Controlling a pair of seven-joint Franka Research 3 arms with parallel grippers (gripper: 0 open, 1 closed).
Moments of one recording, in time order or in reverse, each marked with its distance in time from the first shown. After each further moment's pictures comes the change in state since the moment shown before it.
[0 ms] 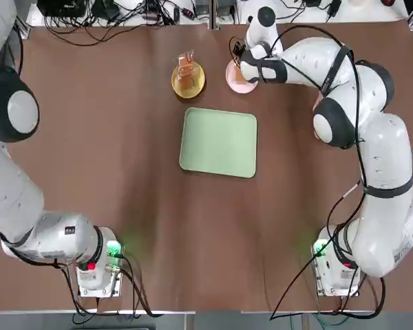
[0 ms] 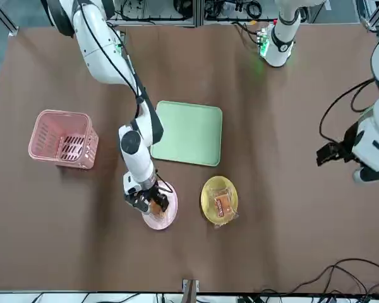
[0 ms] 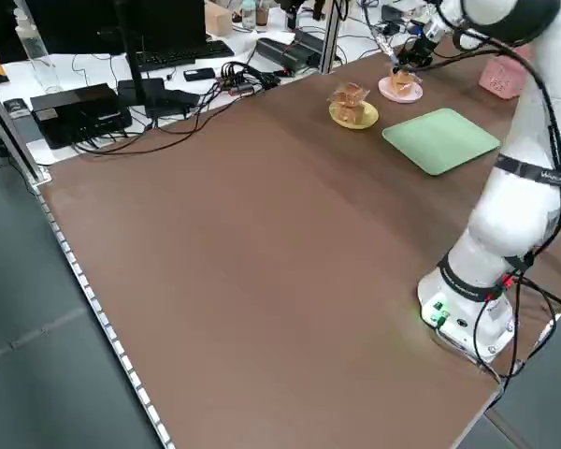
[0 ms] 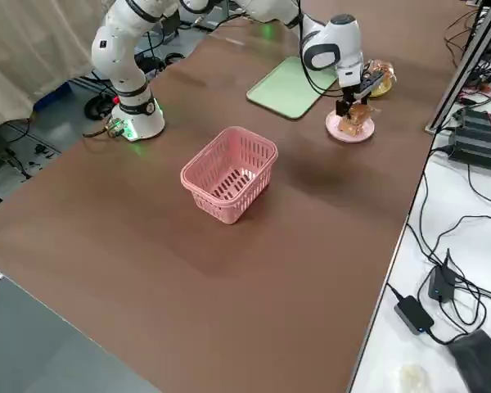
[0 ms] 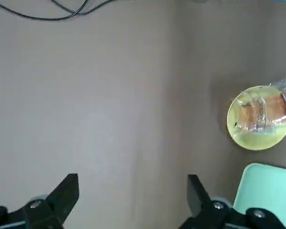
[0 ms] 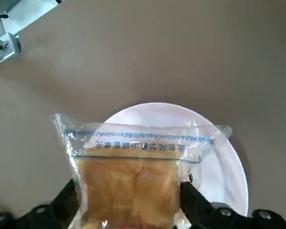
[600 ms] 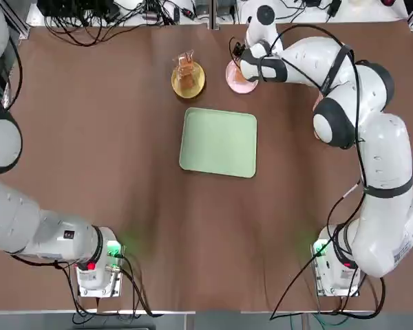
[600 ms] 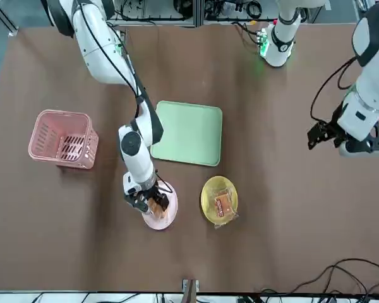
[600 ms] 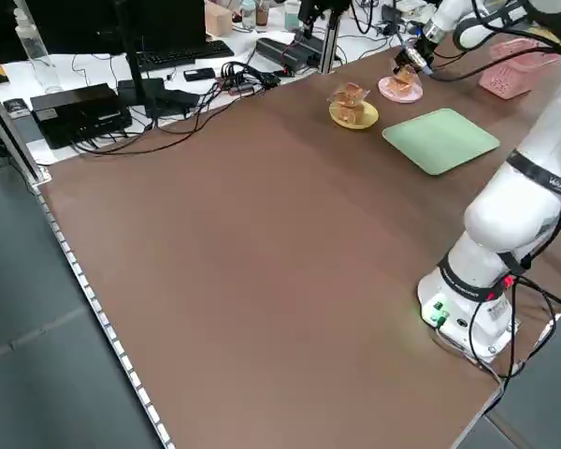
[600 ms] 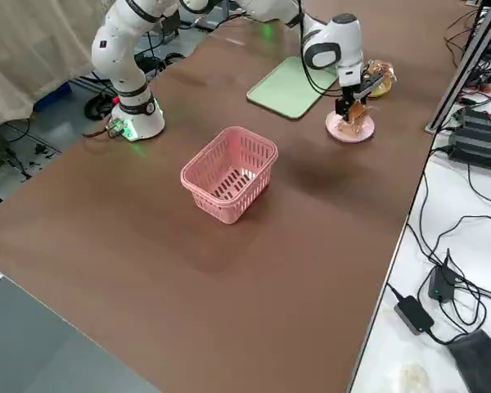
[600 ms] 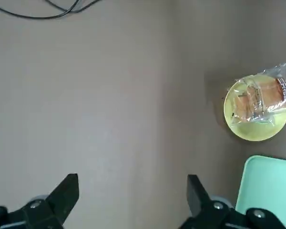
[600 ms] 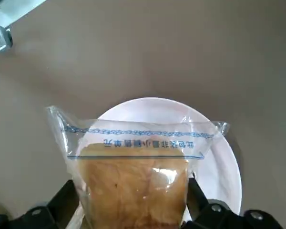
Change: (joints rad) left arm -0.052 -0.197 0.024 -0.310 -0.002 0.183 0.000; right arm 0.002 -0.002 0.001 0.011 0.000 -0.054 -0.001
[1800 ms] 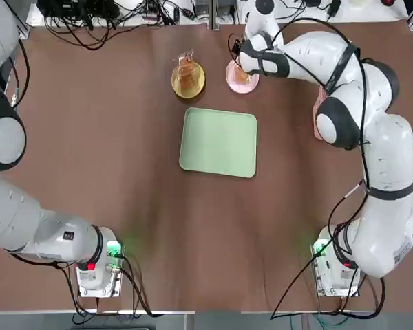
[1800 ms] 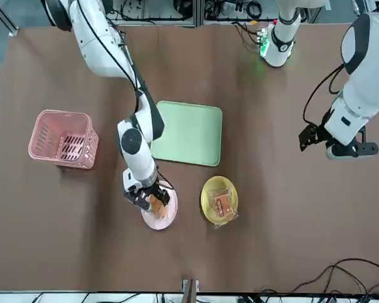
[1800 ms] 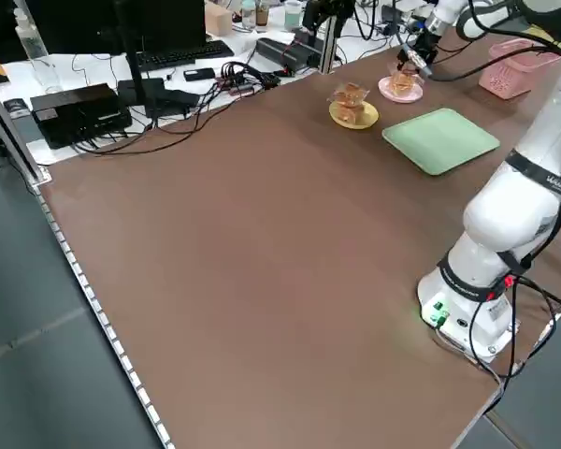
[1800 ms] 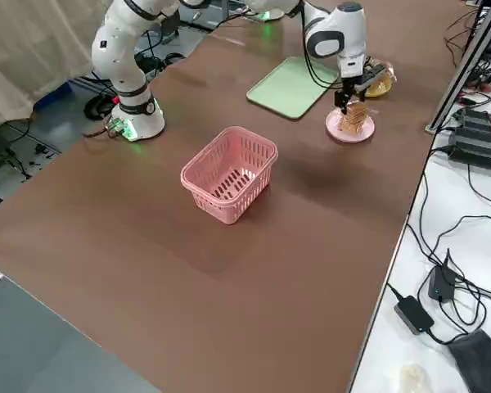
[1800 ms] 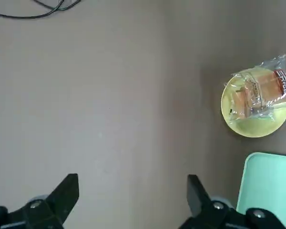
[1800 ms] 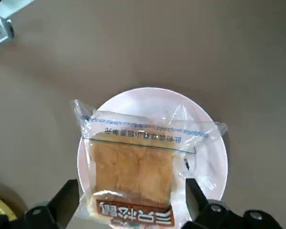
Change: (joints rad) left arm -0.025 0.034 -0.009 0.009 0.010 0.017 0.001; right arm 0.004 -0.051 0.004 0.016 0.000 -0.125 -0.001
